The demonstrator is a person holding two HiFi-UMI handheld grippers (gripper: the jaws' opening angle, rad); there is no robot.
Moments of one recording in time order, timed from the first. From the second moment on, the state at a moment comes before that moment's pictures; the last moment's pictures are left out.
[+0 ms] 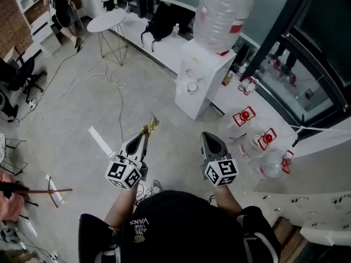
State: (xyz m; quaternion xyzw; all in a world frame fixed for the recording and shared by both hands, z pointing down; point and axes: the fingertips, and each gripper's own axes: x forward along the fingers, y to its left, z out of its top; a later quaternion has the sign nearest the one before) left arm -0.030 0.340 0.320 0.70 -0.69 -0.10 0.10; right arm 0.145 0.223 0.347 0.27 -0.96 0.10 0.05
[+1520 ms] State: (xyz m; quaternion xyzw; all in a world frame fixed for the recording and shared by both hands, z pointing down) left arm -0.136 0.011 0.414 0.81 -0.57 0.03 0.13; right arm 0.051 0.003 0.413 0.37 -0.92 0.16 0.02
